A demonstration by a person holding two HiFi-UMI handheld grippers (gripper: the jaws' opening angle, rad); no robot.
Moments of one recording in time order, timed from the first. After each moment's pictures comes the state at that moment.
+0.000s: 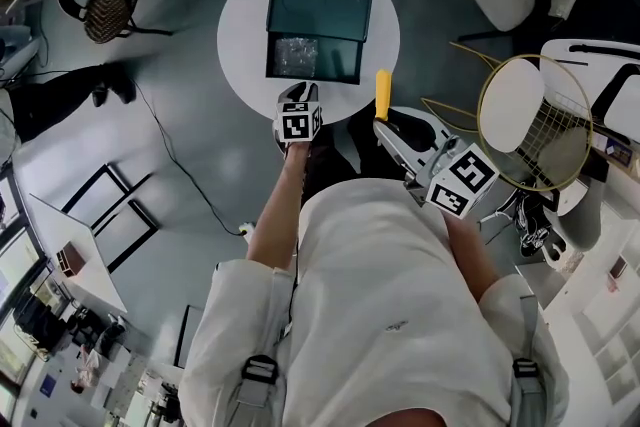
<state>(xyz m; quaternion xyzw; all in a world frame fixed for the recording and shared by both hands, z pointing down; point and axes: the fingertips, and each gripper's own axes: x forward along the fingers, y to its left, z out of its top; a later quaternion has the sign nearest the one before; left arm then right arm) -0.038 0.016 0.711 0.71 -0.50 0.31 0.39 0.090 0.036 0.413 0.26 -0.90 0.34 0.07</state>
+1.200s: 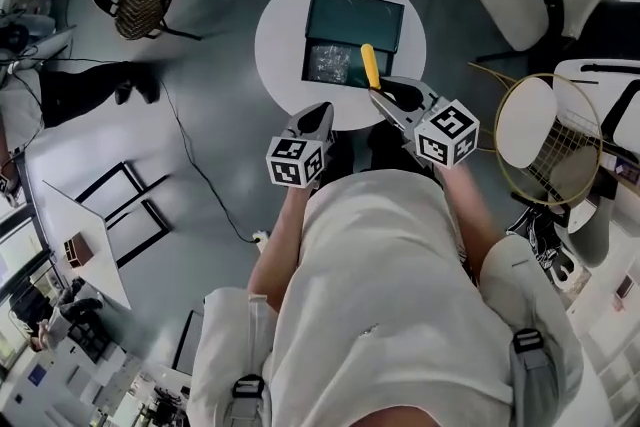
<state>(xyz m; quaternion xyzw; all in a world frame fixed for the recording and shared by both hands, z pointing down) -0.059 0.042 0.546 0.79 -0.47 0.15 0.36 0.022 -0.004 0.460 0.22 -0.92 0.28 0.14</state>
